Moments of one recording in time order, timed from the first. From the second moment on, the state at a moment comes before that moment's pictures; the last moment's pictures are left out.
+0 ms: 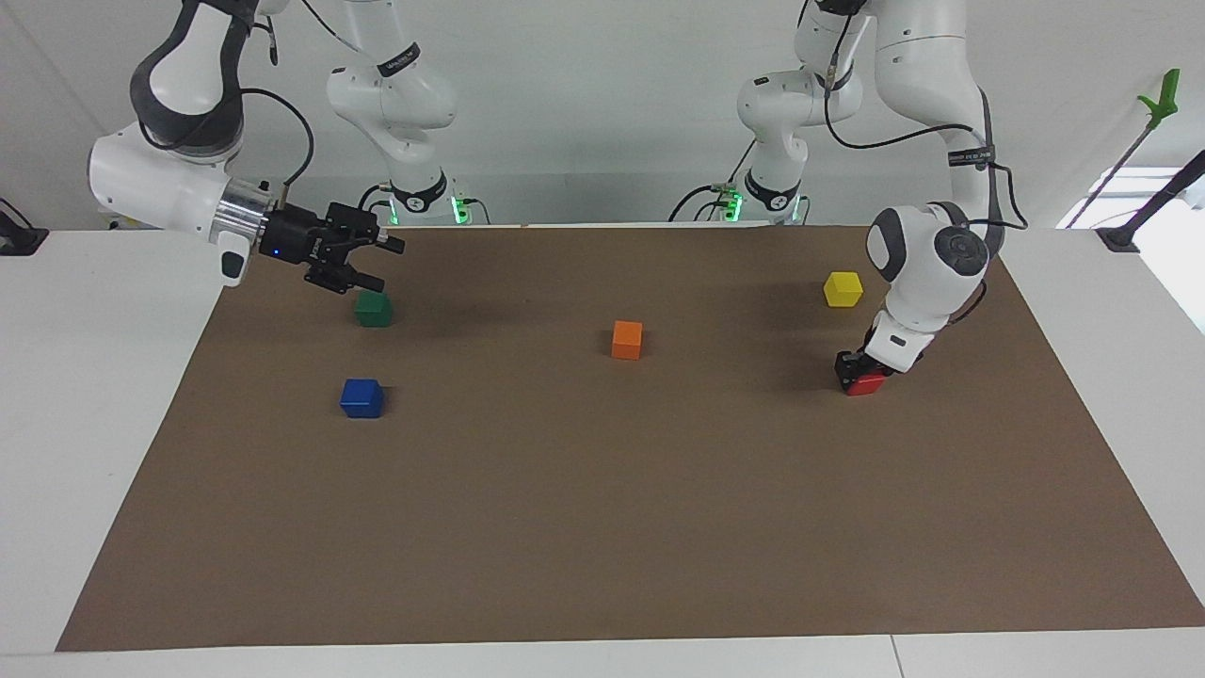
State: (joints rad) left arm 0.08 0.18 -0.10 -2.14 0.02 2.28 -0.14; right arm -0.18 -0.11 -0.09 -2.18 1.03 1.56 -0.60
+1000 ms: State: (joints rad) left arm -0.10 -0.02 -0.33 -1.70 -0.61 1.69 -1.51; right arm -0.08 0.12 -0.07 -2.33 1.65 1.08 -0.82
